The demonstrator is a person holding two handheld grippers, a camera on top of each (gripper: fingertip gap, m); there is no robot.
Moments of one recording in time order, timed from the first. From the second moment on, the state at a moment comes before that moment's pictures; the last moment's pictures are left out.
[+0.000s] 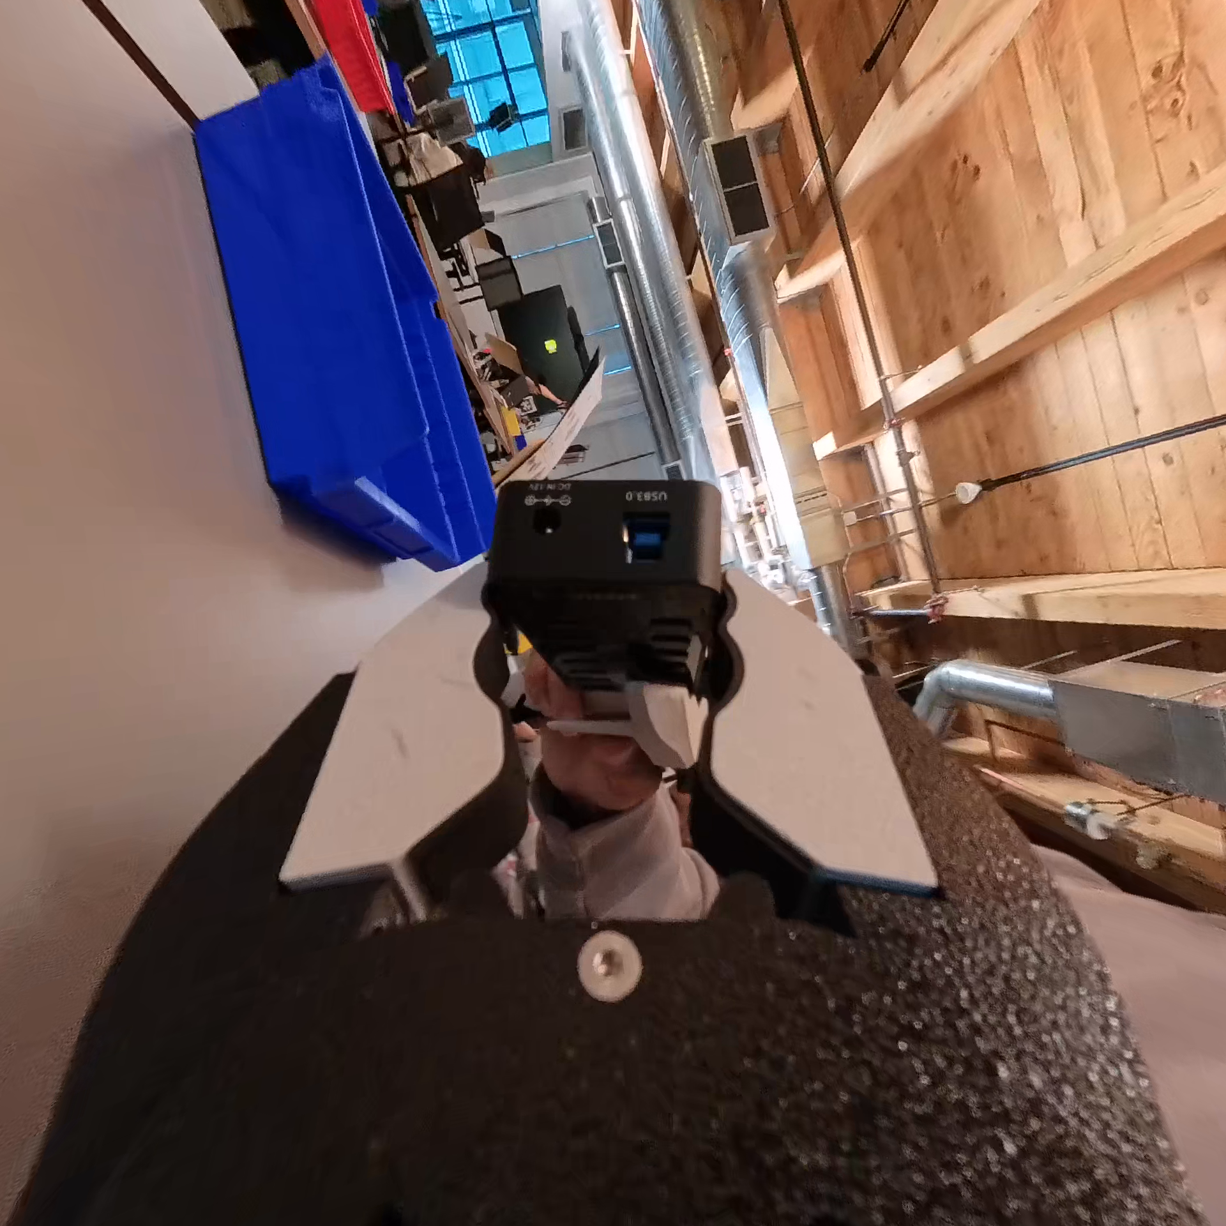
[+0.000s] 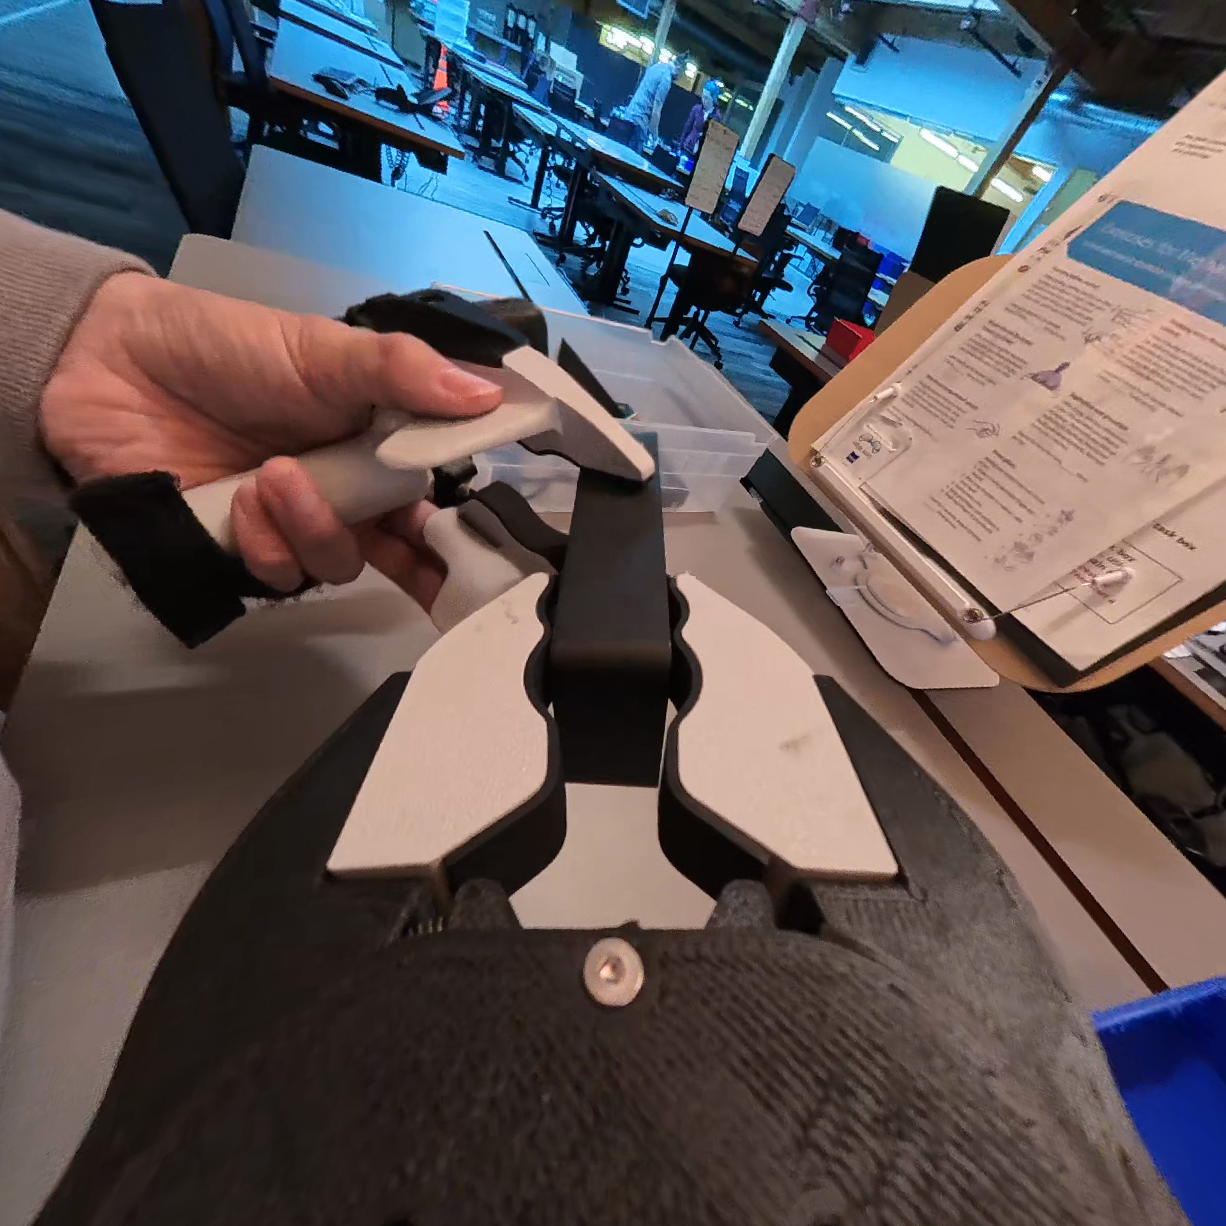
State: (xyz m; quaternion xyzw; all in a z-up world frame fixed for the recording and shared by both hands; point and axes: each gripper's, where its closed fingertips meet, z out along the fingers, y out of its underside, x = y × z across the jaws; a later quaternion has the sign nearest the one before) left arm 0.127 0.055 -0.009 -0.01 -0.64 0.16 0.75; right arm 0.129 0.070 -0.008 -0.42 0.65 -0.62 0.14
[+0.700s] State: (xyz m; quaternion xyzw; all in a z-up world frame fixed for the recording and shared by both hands) left arm 0.174 0.059 -0.002 -0.65 -0.50 0.34 0.46; right arm 0.201 0.062 -0.039 -0.39 0.71 -0.41 0.42
